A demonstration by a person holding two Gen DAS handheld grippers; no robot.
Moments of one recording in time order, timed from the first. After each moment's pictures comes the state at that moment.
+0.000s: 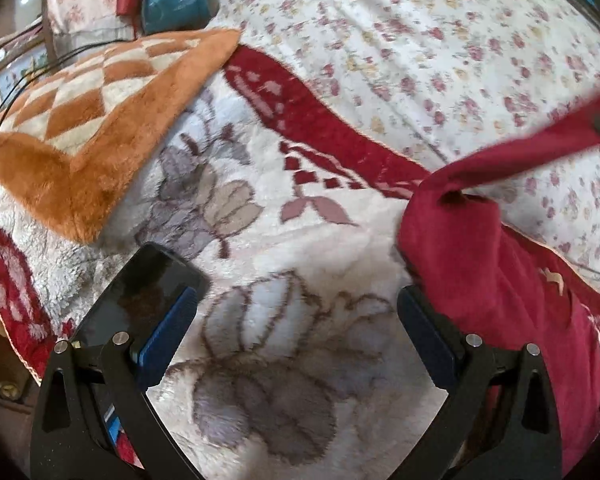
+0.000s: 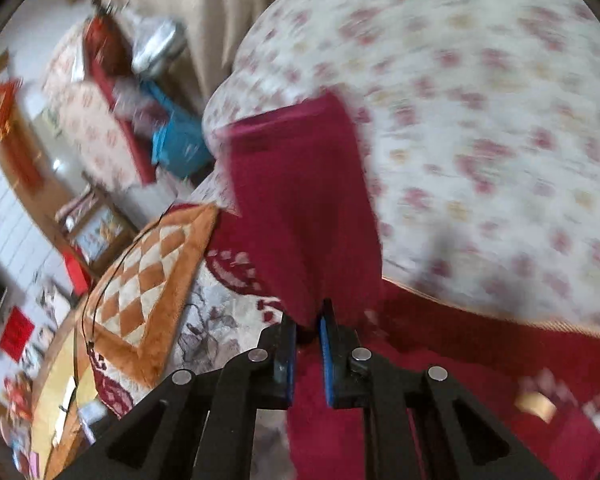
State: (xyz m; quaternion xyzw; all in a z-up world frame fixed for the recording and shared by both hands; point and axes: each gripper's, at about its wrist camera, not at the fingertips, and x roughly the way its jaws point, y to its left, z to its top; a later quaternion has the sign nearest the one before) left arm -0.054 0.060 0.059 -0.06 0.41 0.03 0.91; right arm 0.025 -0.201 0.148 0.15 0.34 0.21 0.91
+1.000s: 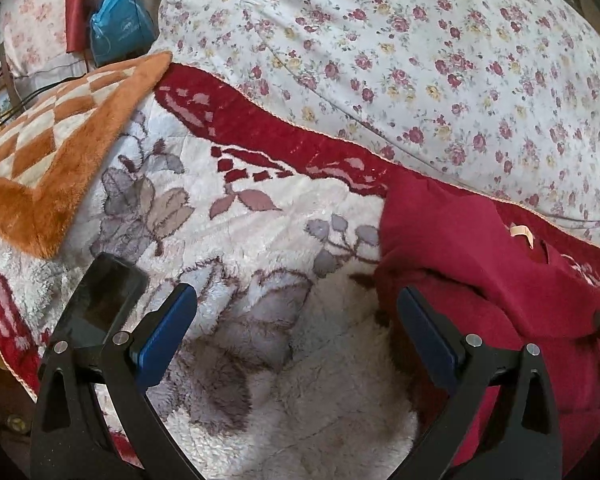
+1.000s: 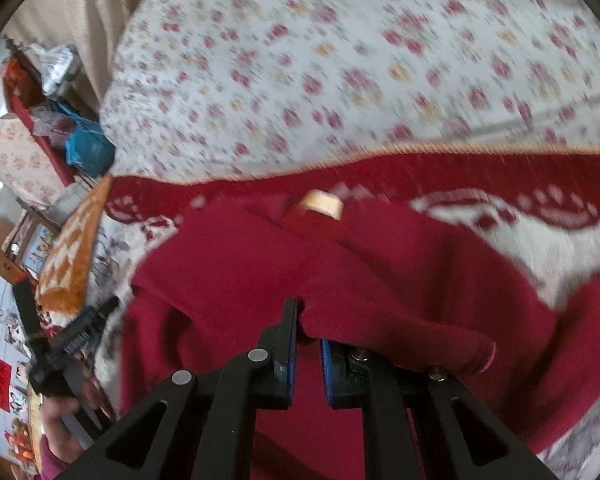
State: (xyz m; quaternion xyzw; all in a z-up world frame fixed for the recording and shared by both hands) left arm -0.068 0.008 0.058 -0.01 0.41 -0.03 0.91; right arm -0.114 -0.357 0.028 0.20 0.43 0.07 0.88
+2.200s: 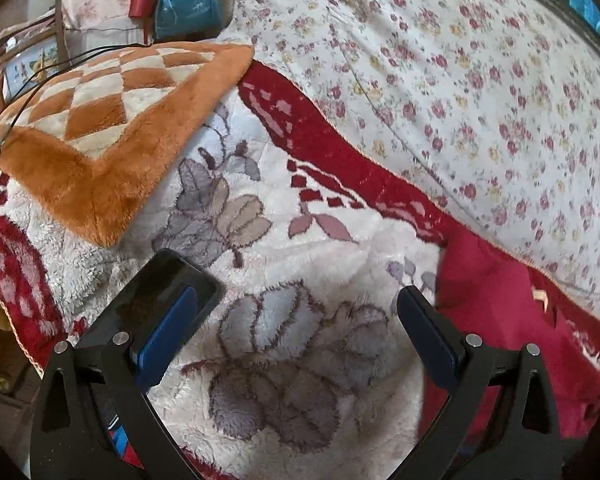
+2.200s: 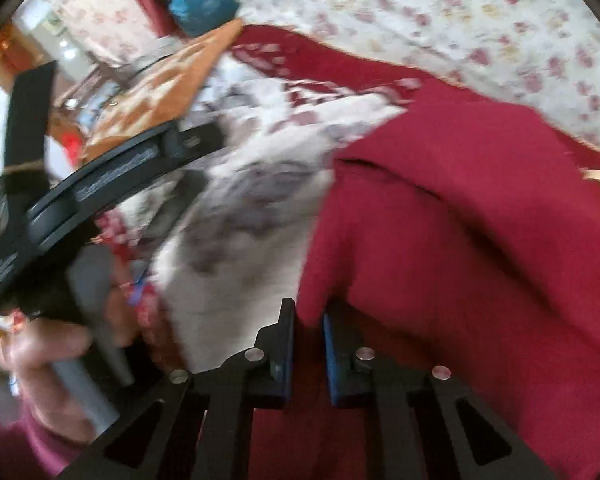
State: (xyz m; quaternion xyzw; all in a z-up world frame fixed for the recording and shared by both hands) left arm -0.065 0.081 0.075 -0.10 0.39 0.04 0.91; right arm -0.090 -0.124 0.004 0.06 0.50 0.27 0.82
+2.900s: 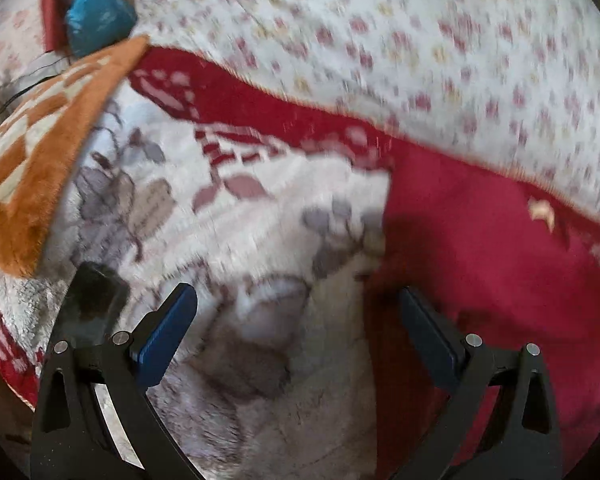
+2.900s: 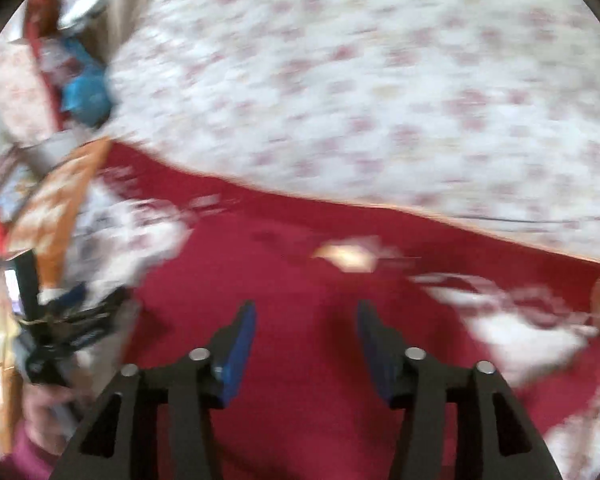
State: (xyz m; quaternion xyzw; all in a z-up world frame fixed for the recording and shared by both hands) left arm -0.036 -0.008 0.034 0.04 0.47 -0.03 0.88; right arm -0.091 -0.324 0.099 0.06 0.44 0.02 0.90
